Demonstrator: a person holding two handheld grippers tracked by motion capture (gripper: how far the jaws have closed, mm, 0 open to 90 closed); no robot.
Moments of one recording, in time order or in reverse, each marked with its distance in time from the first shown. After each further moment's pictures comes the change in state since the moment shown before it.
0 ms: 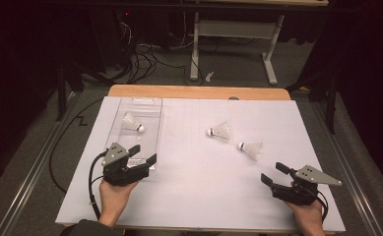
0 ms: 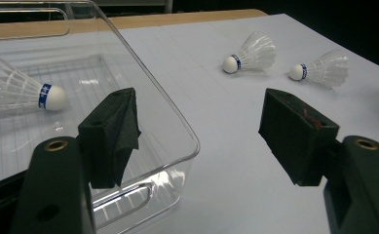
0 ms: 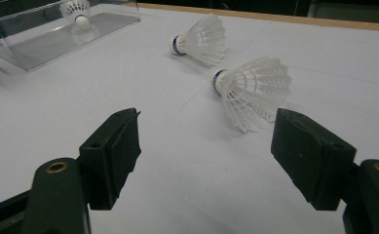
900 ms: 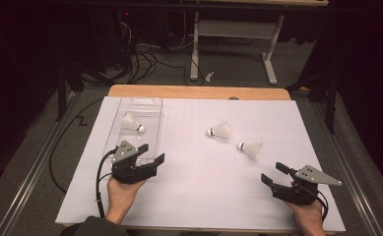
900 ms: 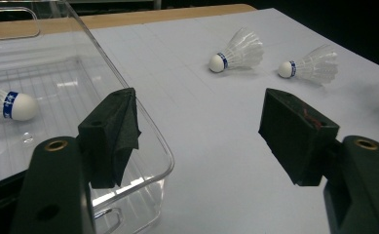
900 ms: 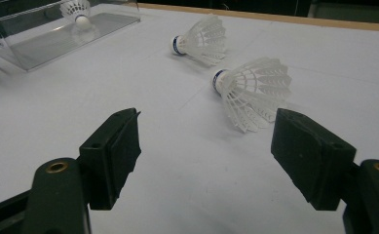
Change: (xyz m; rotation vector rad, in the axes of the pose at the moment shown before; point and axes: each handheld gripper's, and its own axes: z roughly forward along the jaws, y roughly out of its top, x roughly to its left) left arm -0.010 0.006 0.016 0.018 -0.035 0.023; right arm 0.000 0.000 0.000 -0.001 0.001 -0.002
